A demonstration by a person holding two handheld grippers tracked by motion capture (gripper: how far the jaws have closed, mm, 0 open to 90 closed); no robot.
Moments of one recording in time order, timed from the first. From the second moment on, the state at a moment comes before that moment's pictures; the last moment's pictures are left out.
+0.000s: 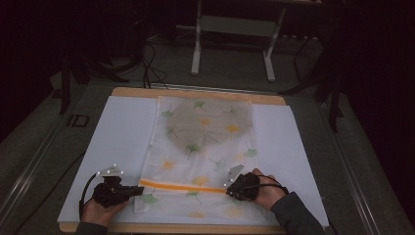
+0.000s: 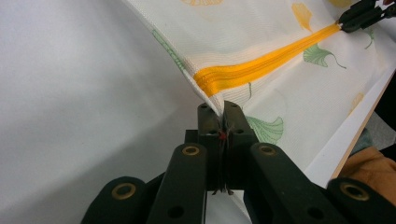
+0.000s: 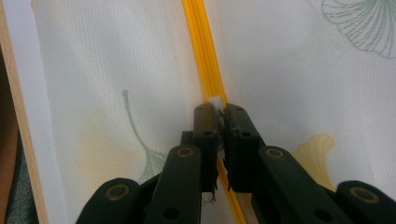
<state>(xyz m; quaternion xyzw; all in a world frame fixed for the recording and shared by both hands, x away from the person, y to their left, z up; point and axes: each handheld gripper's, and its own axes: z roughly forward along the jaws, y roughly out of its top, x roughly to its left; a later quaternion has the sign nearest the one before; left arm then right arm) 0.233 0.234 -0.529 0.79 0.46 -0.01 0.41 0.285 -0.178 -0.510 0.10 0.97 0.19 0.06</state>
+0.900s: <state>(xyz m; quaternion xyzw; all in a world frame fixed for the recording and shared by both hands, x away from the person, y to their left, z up) 0.233 0.234 -0.529 0.79 0.46 -0.01 0.40 0.285 -0.190 -0.508 0.11 0.98 0.17 0.06</state>
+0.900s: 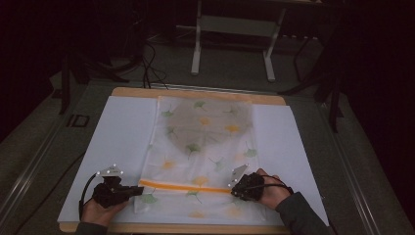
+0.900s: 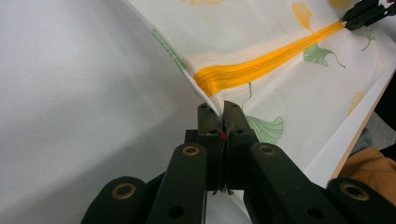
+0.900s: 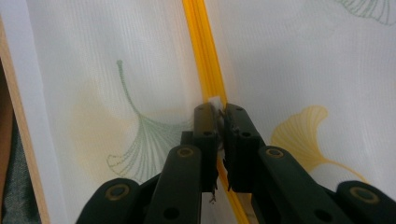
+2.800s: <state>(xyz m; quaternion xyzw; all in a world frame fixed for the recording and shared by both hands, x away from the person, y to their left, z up) 0.231 0.235 -0.530 0.79 0.46 -0.01 0.40 0.284 -0.250 -0.505 0.17 0.97 0.17 0.07</state>
